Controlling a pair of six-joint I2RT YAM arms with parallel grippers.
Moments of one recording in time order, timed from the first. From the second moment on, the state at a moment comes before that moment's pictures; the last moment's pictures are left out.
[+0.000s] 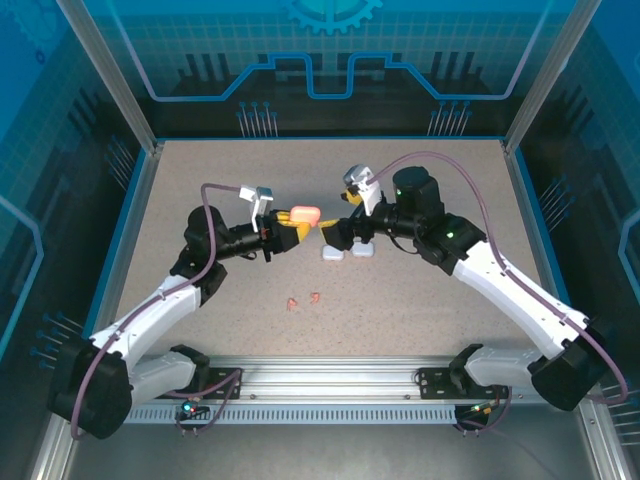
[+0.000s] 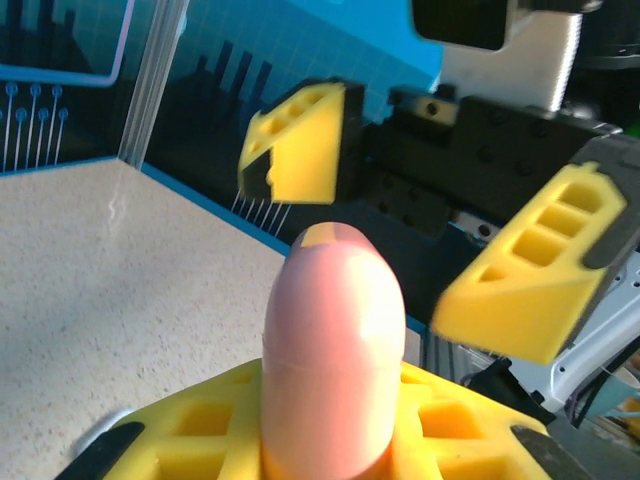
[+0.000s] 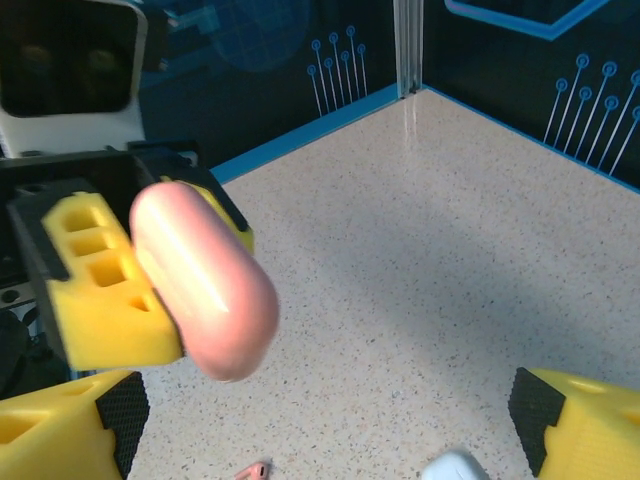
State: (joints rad) left arm -0.36 1.10 0.63 0.53 0.85 -0.46; right arm 0.64 1.24 1.18 -0.34 -0.40 0.01
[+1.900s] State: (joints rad) left arm -0.37 1.07 0.63 0.48 0.81 -0.38; right arm 0.66 1.36 1.33 -0.35 -0.42 0.01
